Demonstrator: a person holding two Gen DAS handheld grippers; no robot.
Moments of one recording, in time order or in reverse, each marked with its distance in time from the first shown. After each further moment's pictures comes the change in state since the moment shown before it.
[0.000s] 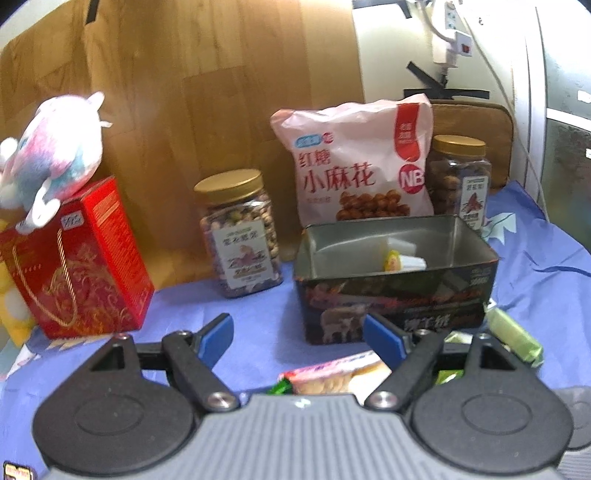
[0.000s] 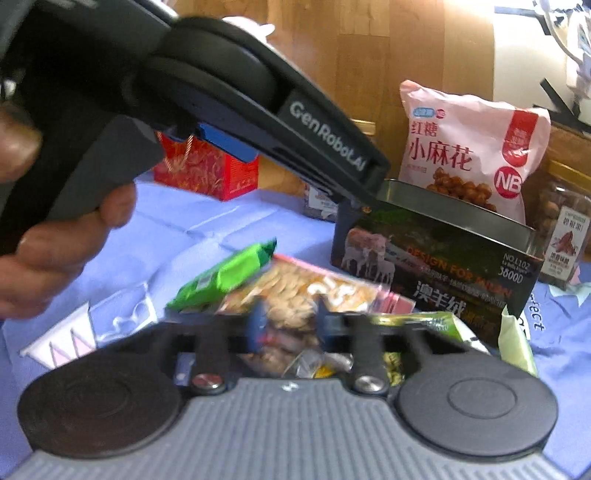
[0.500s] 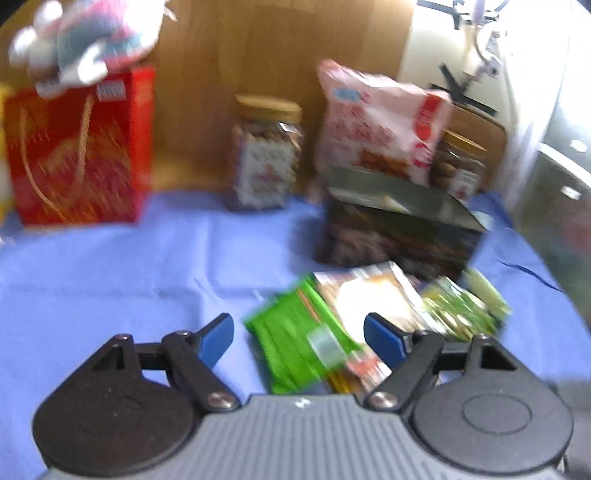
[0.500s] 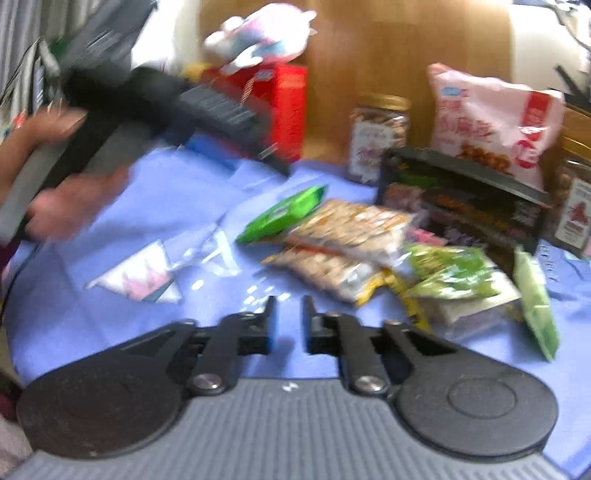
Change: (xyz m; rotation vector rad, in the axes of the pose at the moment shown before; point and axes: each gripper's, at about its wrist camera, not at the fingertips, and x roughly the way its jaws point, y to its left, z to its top) left arm -0.016 0.079 -0.062 -0.232 0.138 -0.253; right arm -0.043 0.012 -0.032 0.015 0.033 0.093
